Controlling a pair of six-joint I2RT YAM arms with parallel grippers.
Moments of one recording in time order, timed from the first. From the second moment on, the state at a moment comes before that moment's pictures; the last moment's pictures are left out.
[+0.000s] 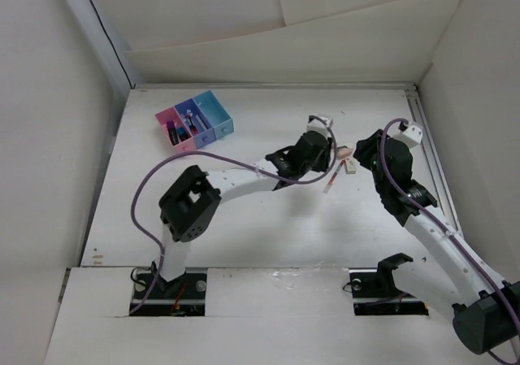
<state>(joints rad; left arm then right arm) -0.96 1.93 1.45 0.00 -0.26 -0.48 0.36 0.91 0.75 -0.15 0.47 0.63</state>
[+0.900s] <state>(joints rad) -1.01 2.46 2.00 -0.19 -0.24 -0.38 0.36 0.84 0.75 -0.16 0.45 0.64</state>
